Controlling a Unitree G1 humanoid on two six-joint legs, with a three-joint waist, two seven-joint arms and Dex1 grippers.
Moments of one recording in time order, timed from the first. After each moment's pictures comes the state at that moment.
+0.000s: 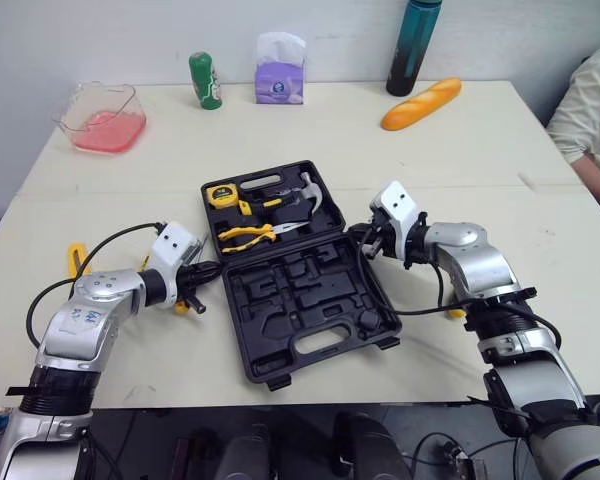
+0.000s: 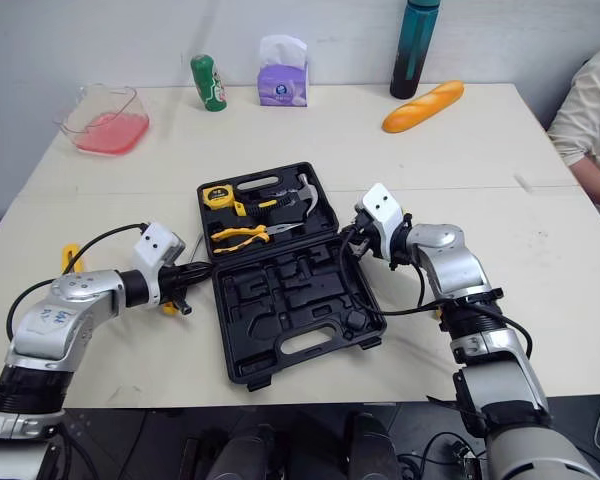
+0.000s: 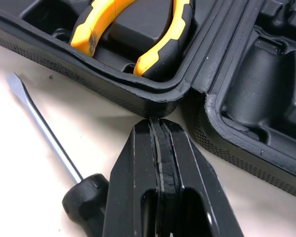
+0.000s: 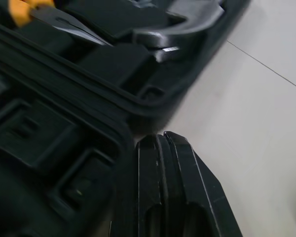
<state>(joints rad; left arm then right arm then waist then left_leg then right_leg) -0.37 0.69 0.03 -0.07 -0.30 0.69 -0.67 -0.80 -0.46 0.15 0.41 0.12 0.40 0.85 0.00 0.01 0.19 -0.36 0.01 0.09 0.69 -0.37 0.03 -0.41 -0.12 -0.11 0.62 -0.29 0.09</state>
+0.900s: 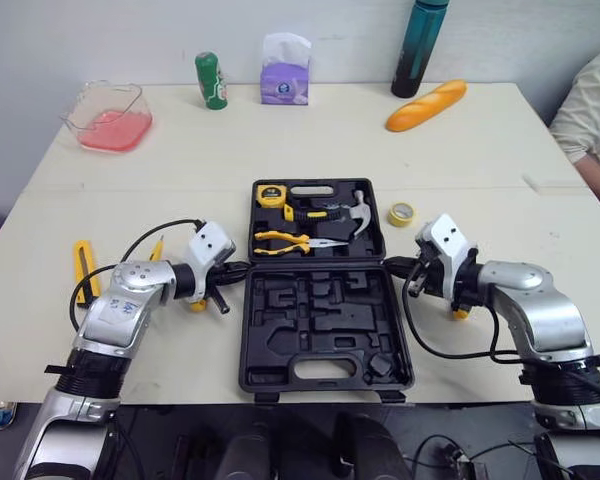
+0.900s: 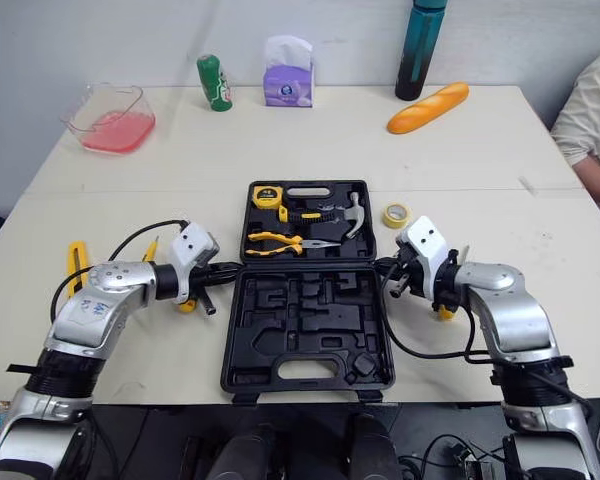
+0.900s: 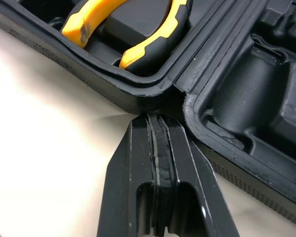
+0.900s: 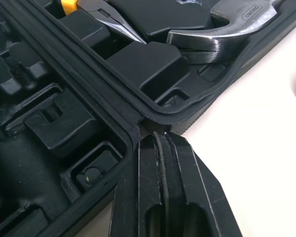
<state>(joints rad) -0.48 0.59 -0.10 0.01 -0.19 0.57 -0.80 -0.42 -0.59 -0.01 -0.11 0.22 0.68 0.89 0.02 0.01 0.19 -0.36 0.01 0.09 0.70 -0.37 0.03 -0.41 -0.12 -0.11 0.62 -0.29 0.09</state>
